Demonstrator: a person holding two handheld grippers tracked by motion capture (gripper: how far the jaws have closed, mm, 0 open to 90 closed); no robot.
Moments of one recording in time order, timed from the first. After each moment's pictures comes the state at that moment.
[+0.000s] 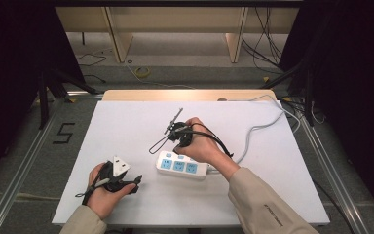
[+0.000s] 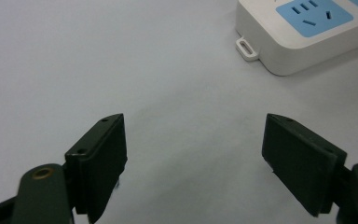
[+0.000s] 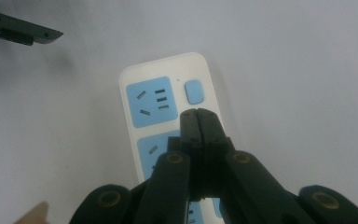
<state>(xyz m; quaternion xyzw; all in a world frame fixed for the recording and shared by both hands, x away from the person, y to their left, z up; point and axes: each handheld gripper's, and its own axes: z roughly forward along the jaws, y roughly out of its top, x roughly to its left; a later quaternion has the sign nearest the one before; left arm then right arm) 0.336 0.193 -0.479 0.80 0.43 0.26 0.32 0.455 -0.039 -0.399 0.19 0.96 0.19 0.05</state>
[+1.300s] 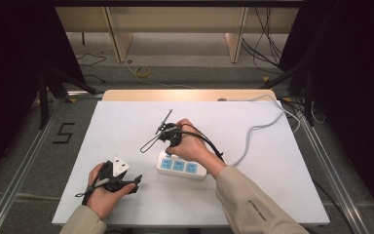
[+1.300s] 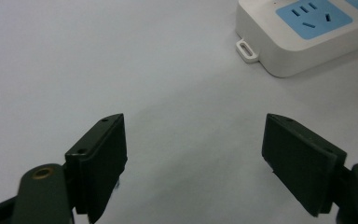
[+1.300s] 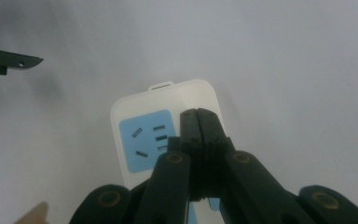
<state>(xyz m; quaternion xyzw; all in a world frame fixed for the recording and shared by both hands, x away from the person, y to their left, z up) 0.336 0.193 -0.478 0.80 0.43 0.26 0.32 0.469 -0.010 -0.420 0.20 0.96 0.19 0.03</state>
